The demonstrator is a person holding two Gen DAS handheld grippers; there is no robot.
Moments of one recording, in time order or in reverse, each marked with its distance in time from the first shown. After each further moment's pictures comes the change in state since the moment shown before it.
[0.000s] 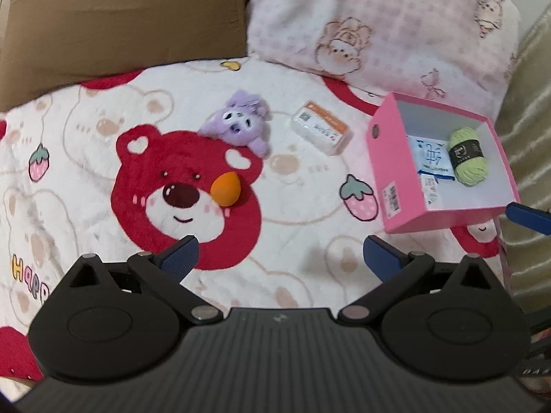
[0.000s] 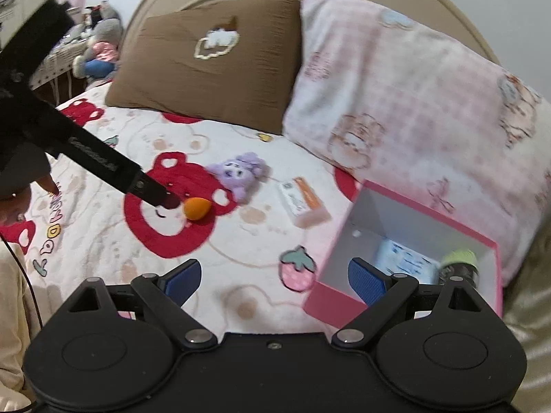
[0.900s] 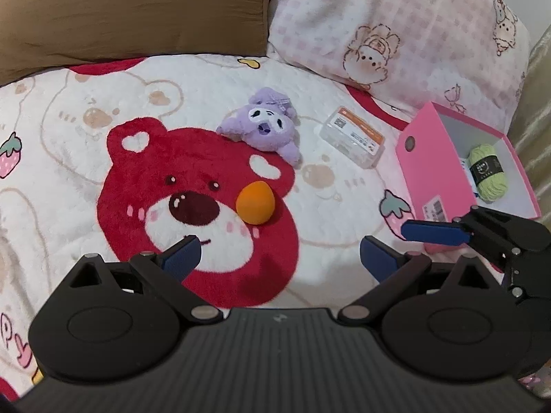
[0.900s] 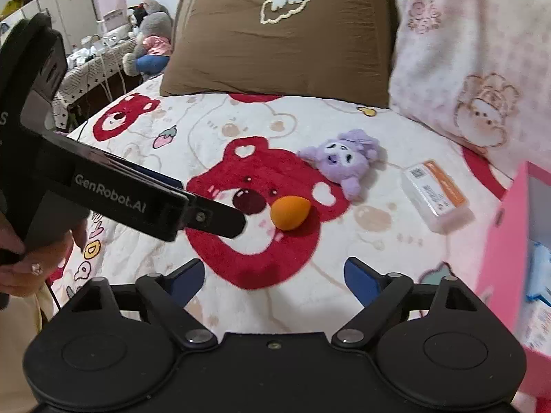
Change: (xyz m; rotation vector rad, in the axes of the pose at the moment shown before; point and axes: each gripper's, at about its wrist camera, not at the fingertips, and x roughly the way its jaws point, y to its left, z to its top) left arm 0.078 0.074 -0.018 -0.017 -0.111 -0.096; right arm 0.143 0.056 0.007 0.057 0.011 0.284
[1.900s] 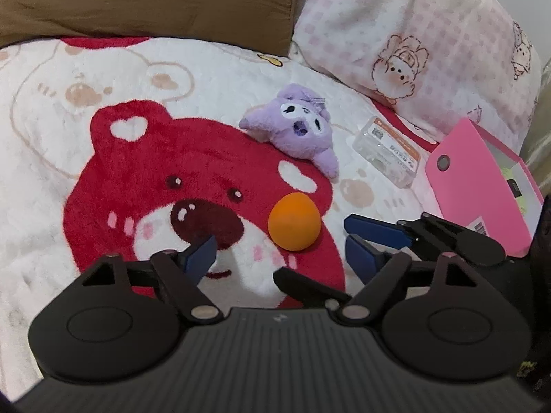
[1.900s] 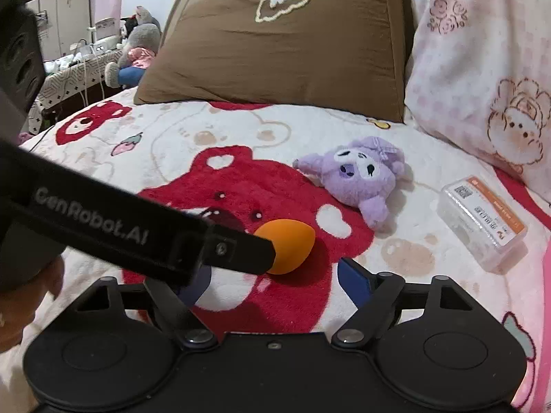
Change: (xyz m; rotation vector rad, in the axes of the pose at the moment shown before) left arm 0.074 0.052 -0.016 -0.059 -0.107 -0.074; right arm 0.117 0.002 -0.011 -0.025 -0.135 -0.100
